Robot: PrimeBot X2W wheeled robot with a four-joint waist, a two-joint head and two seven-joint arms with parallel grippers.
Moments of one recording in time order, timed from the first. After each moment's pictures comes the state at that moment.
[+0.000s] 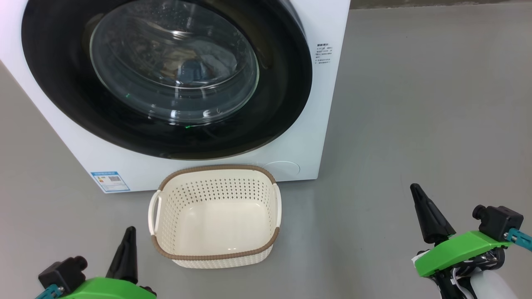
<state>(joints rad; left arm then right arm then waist) -0.08 0.09 -0.09 0.28 -0.67 -0.13 -0.18 -0.19 -0.21 0.11 0.31 0.67 0.13 -0.19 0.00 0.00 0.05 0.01</state>
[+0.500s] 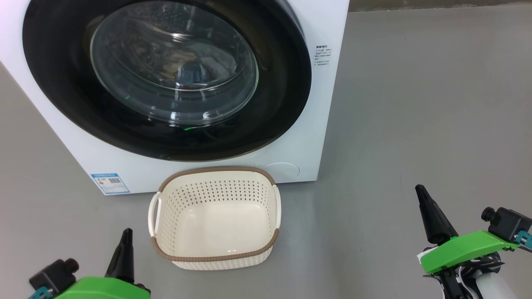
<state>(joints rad) -0.08 0.08 -0.07 0.28 -0.81 -0.13 -0.14 -0.18 -0.19 0.08 0.31 0.82 0.13 -0.14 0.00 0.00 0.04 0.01</state>
